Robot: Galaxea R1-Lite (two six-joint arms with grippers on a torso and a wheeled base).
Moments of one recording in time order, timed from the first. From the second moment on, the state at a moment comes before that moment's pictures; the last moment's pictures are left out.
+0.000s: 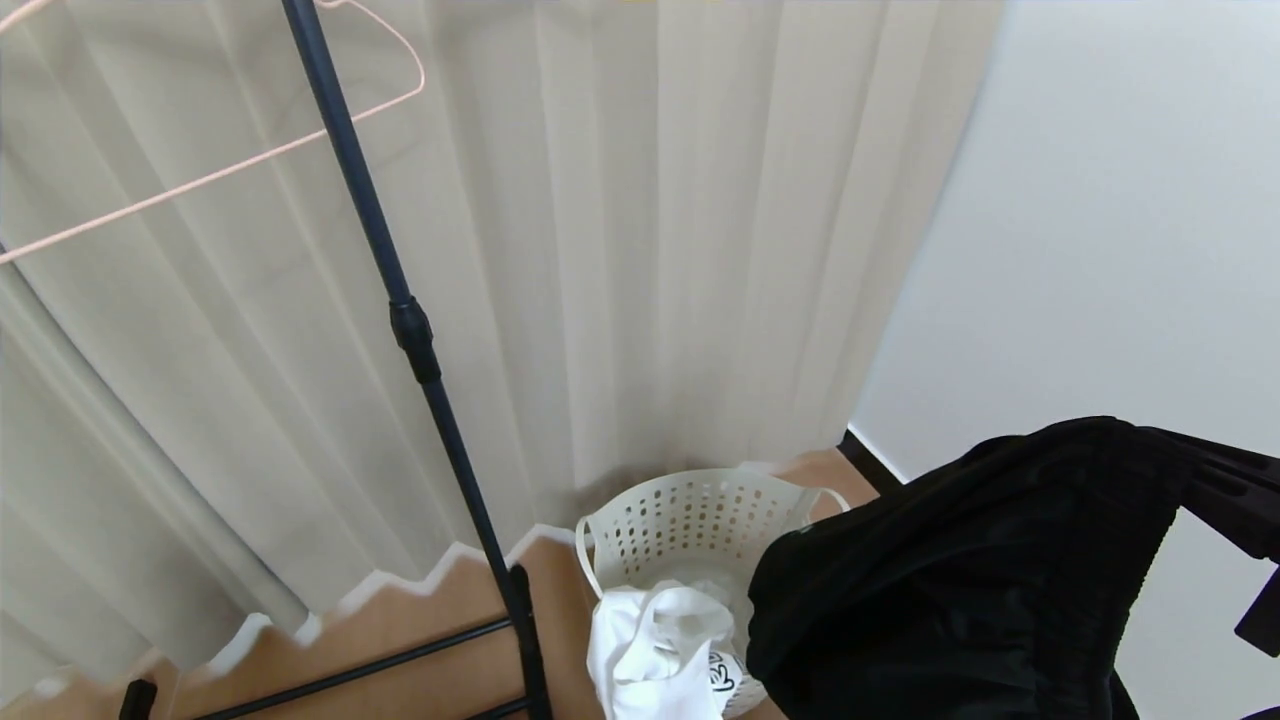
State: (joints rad) left arm -0.01 0.00 -0.01 0.01 0.06 -0.03; right arm 0.41 0.96 -0.46 -0.40 0.00 -0.30
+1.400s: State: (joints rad) left arm -0.01 0.00 -0.01 0.01 0.00 0.00; right arm 0.41 0.96 -0.45 -0.40 0.00 -0.30
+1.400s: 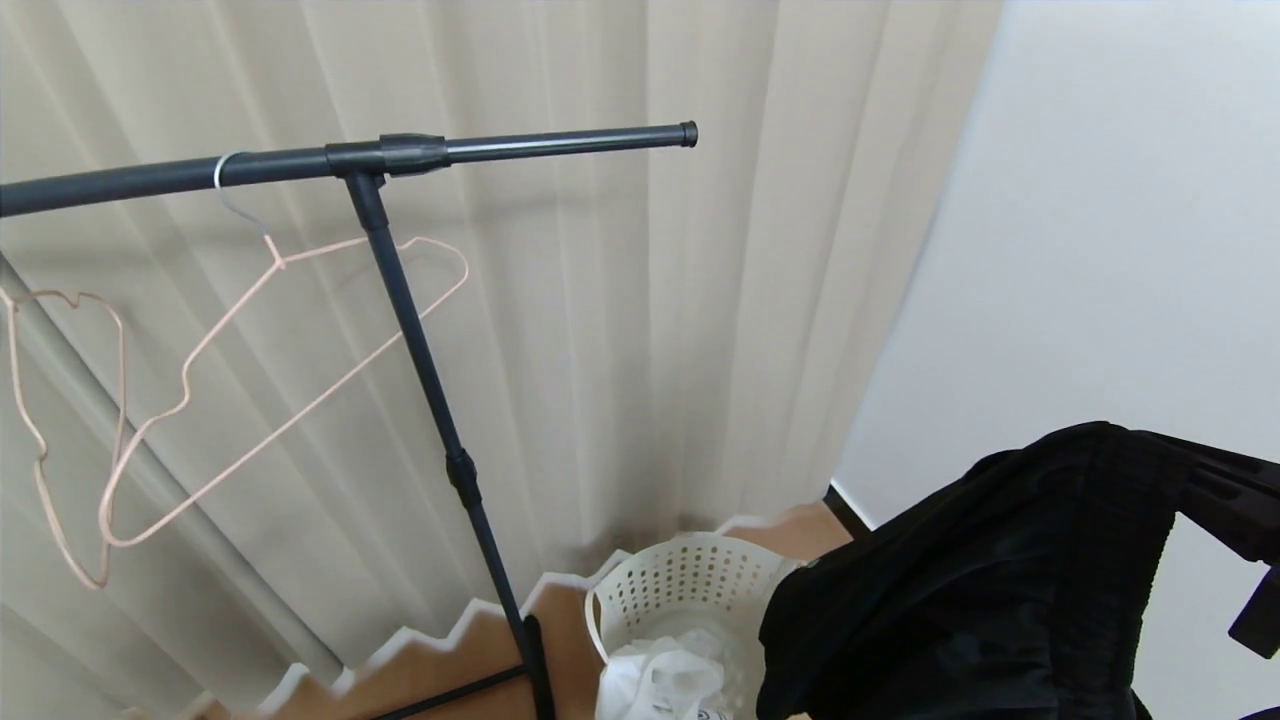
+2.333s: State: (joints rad) left arm -0.01 0.00 0.00 0.01 0.01 0.00; right arm 0.41 0.96 -0.44 -0.40 0.00 -0.30
